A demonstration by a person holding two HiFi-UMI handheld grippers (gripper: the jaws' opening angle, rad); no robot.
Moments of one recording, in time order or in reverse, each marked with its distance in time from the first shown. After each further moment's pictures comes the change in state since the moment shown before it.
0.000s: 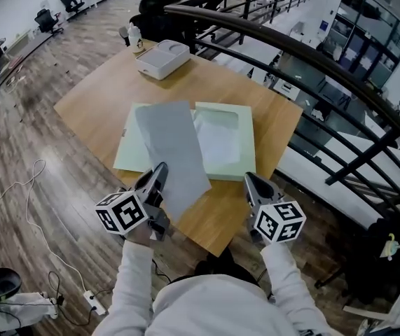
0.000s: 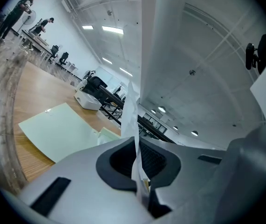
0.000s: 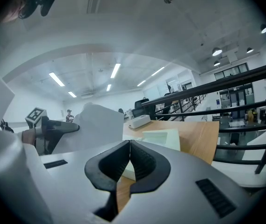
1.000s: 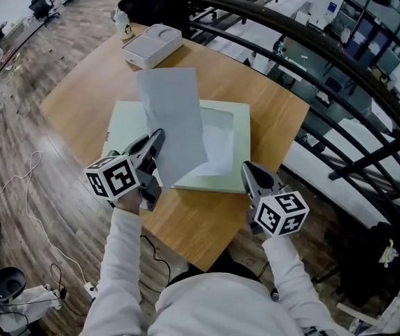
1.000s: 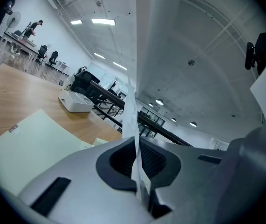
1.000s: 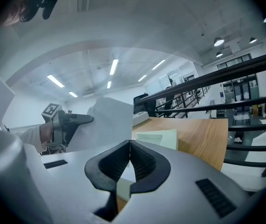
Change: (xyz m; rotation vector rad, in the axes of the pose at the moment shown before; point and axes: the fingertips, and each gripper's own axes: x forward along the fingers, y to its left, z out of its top) left arm 0.149 0.027 0.042 0.091 0.073 -0.035; right arm 0.071 -0.076 0.020 0.037 0.056 0.053
